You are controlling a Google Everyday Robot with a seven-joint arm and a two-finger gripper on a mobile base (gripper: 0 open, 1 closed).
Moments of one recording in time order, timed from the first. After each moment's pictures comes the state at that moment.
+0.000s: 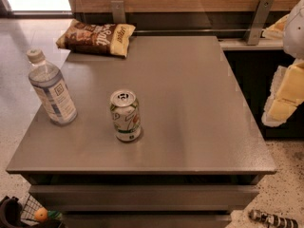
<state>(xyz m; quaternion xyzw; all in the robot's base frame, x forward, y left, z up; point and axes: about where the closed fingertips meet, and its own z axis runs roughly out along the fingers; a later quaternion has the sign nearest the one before) 0.438 -0.213 0.989 -0.60 0.78 -0.05 0.18</state>
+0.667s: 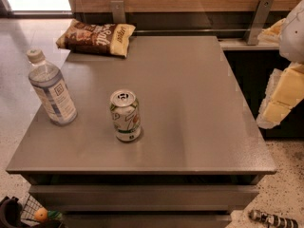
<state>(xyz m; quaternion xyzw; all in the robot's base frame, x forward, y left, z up) 0.439 -0.207 0.983 -0.60 0.77 -0.03 0.19</state>
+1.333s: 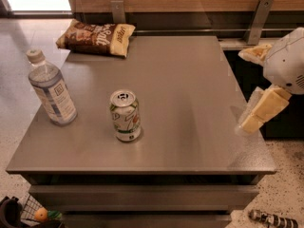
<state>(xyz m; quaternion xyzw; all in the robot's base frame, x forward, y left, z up) 0.458 -0.185 0.937 -0.60 0.74 0.07 0.30</state>
